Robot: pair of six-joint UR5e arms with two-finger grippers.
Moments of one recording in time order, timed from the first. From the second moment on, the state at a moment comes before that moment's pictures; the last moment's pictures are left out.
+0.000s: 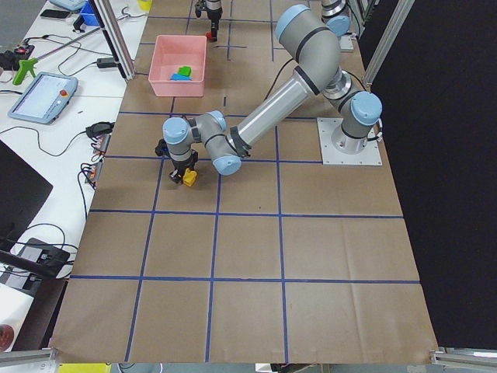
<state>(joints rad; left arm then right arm) -1.08 -2.24 -1.51 -0.93 1.50 1.05 1.49 -1.05 1.77 -2.33 -1.67 -0.03</state>
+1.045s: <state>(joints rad) -1.13 -2.12 -1.34 -1.17 1.51 0.95 1.48 -1.12 1.72 -2.32 -1.67 -0.06</state>
